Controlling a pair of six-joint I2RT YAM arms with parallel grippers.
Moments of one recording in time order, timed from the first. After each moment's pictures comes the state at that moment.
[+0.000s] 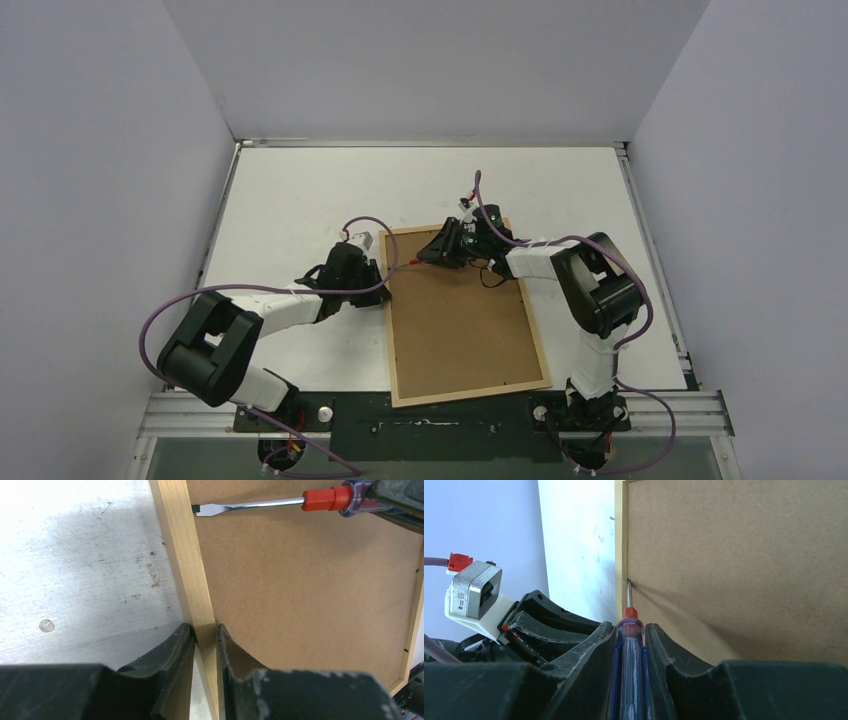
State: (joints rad) left arm -0.53 1.45 0.55 0.08 0.13 -0.65; right arm 0.52 1.87 0.94 0.36 -0.54 0.91
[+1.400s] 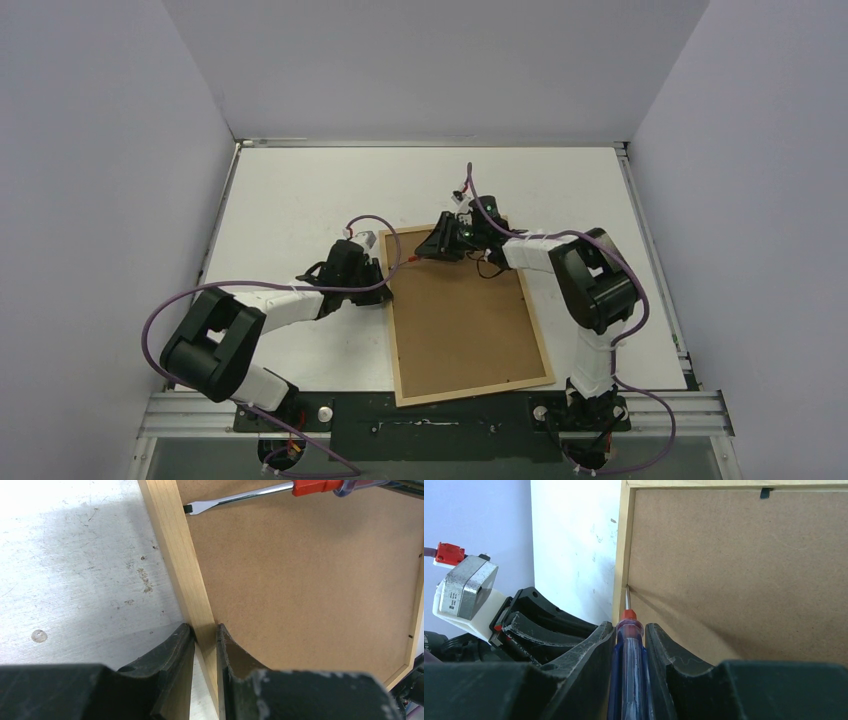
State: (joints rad) left arm -0.52 1.48 0.57 0.07 0.17 -0.61; right arm 0.50 1.92 1.03 0.29 -0.59 0.80
